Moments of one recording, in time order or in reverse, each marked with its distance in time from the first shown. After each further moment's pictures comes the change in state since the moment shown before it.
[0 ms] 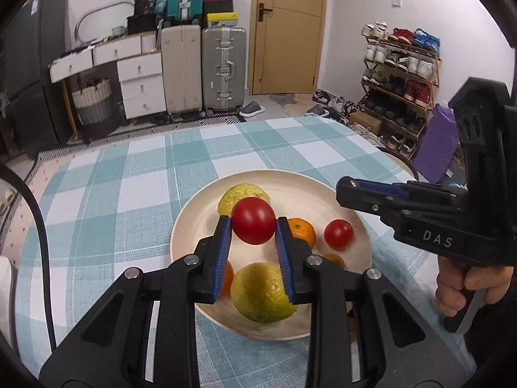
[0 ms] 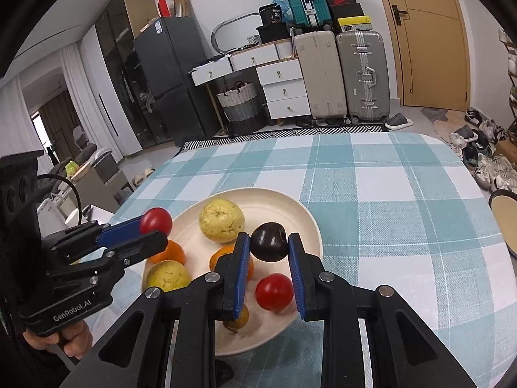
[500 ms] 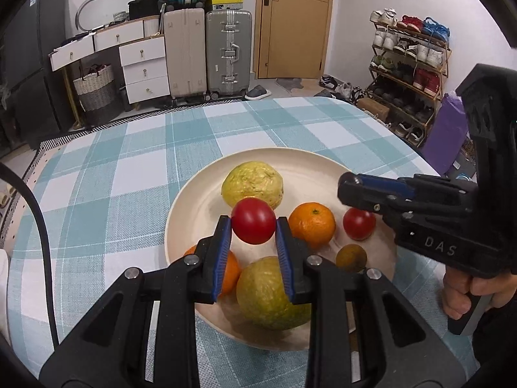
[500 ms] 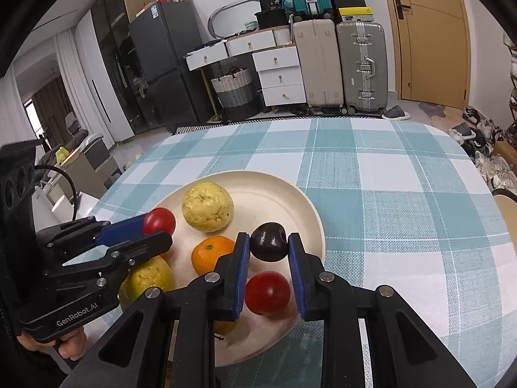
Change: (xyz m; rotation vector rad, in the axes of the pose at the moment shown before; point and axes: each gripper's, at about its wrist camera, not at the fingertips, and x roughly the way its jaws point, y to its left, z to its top) left arm 0.032 0.004 -0.010 0.006 0.067 0.028; right arm 0.027 0.000 -0.006 -0.026 0.062 -0.038
